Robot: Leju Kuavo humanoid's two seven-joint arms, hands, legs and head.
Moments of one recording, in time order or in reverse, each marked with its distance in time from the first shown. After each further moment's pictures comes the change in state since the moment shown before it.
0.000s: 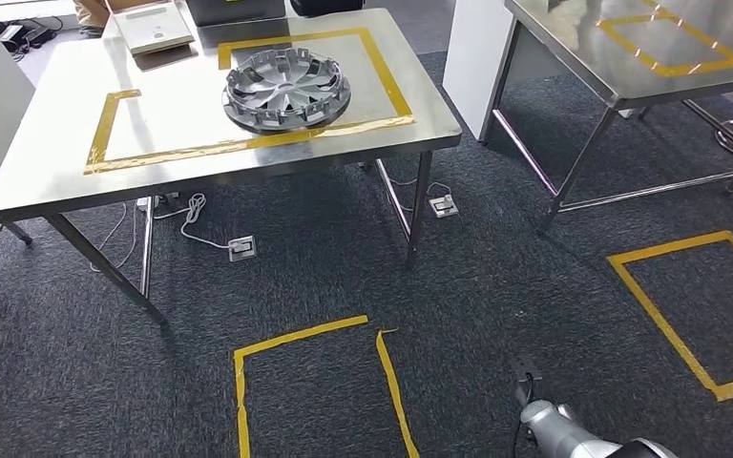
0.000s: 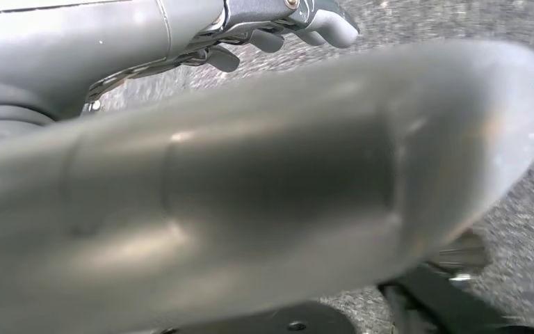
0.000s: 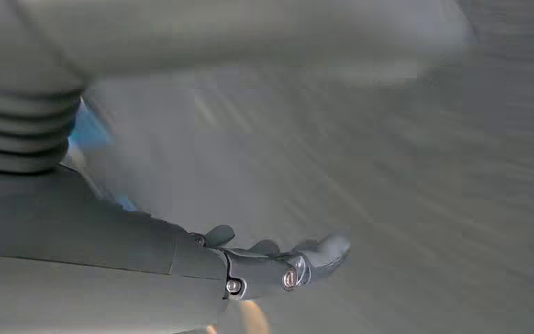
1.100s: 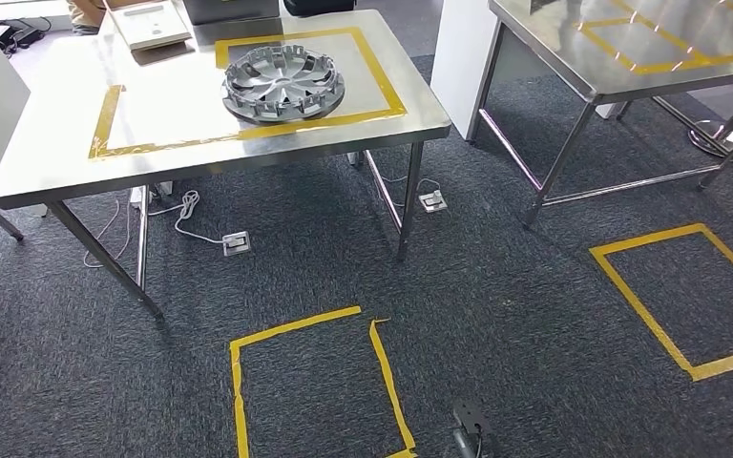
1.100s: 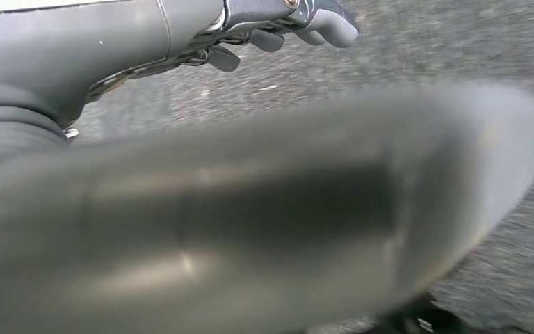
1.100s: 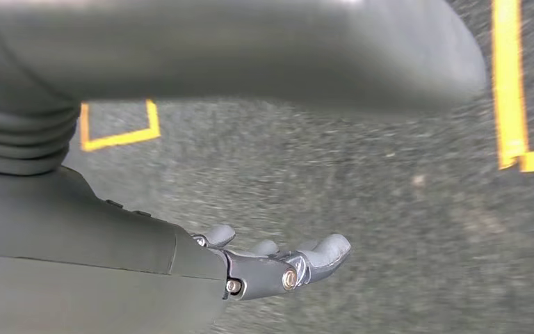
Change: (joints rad) left arm -0.041 0.009 0.014 -0.002 -0.053 -0.060 -0.019; right arm 0.050 0.236 -0.198 0.048 0.058 0.205 -0.325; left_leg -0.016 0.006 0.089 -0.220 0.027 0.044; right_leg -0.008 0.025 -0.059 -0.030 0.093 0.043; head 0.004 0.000
